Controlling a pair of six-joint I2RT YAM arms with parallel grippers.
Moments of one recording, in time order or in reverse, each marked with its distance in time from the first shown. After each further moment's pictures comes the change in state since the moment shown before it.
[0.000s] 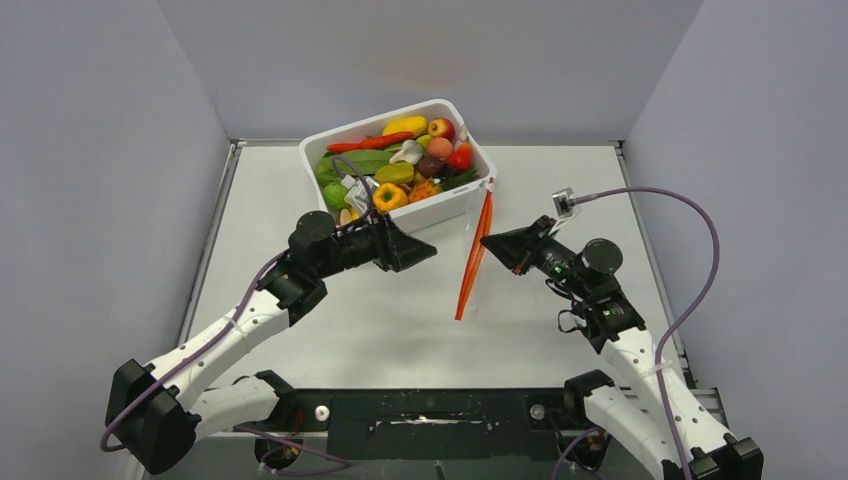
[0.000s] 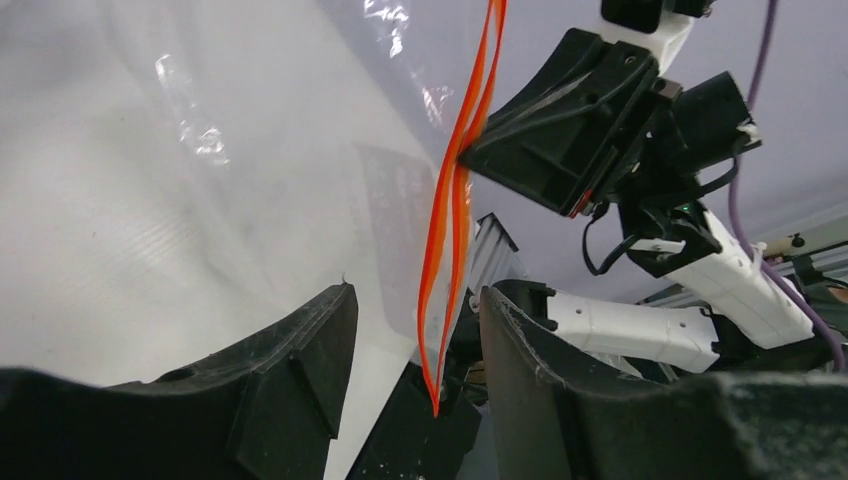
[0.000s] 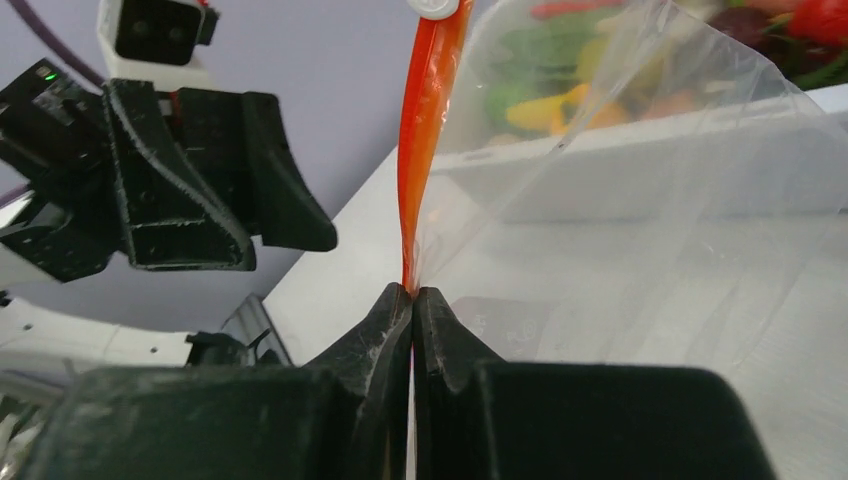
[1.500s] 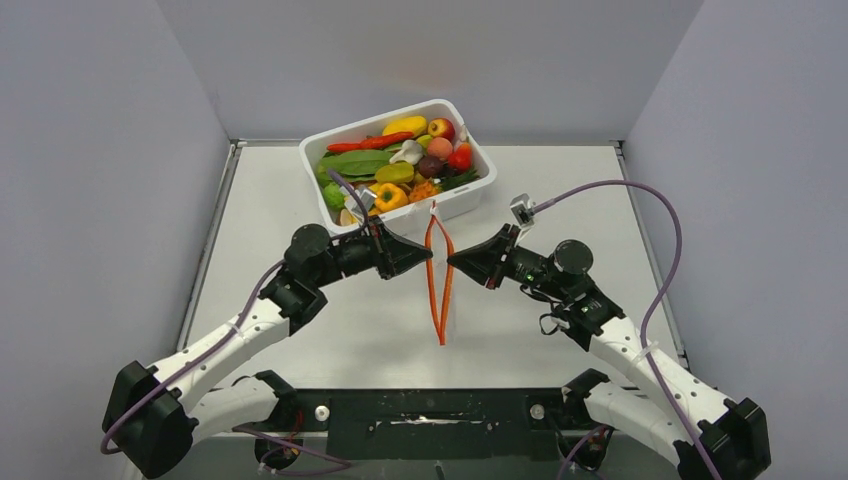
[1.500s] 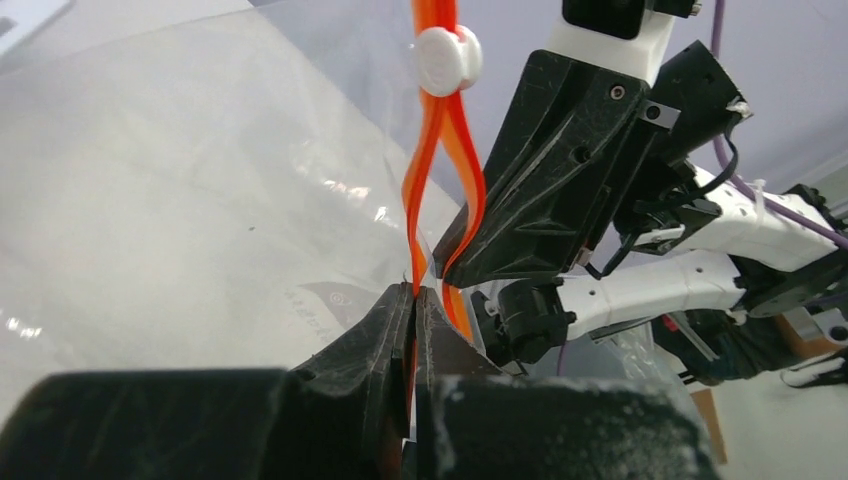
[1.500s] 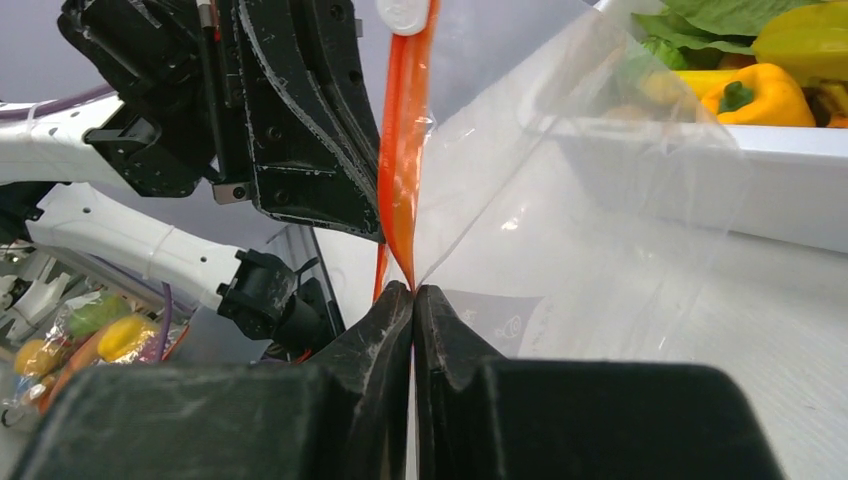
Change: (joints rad) left arm -0.008 -0.013 -0.105 0.247 0.062 0.041; right arm 0.246 0.122 0.003 0.159 -0.058 -0.058
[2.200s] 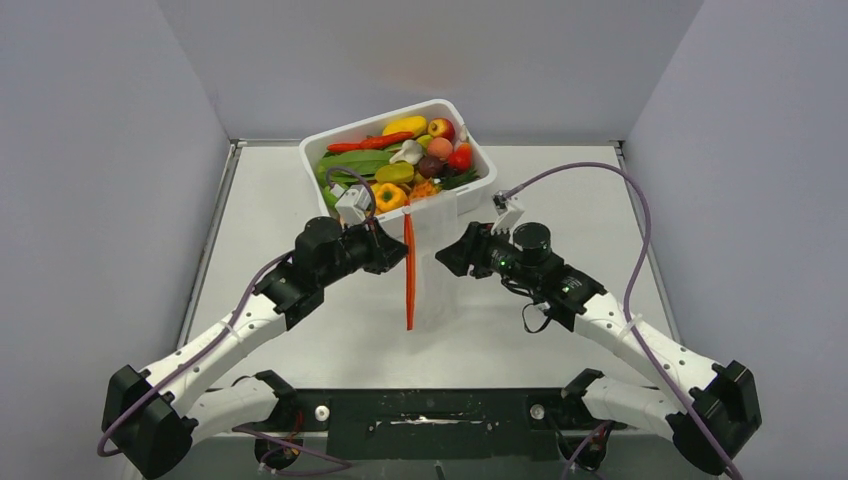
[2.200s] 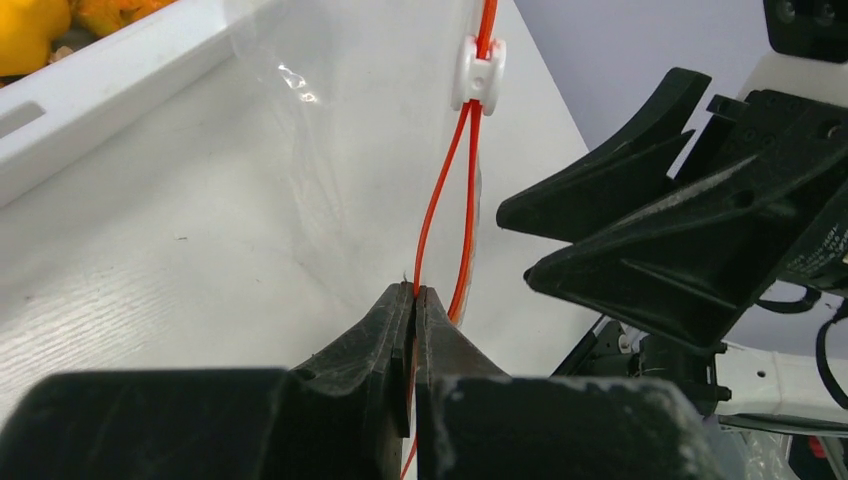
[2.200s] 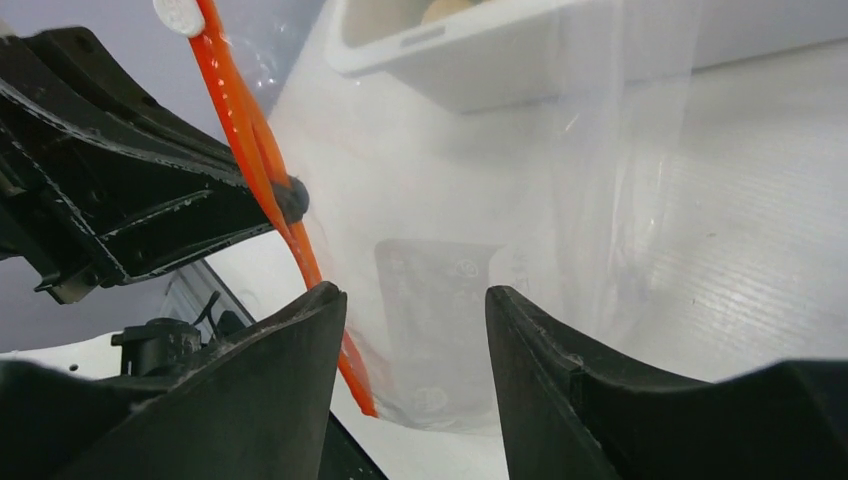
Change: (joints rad) left arm 0.000 -0.020 0.084 -0.431 -0.357 0.120; right arm 0.087 0.157 0.162 -0.356 0.377 0.055
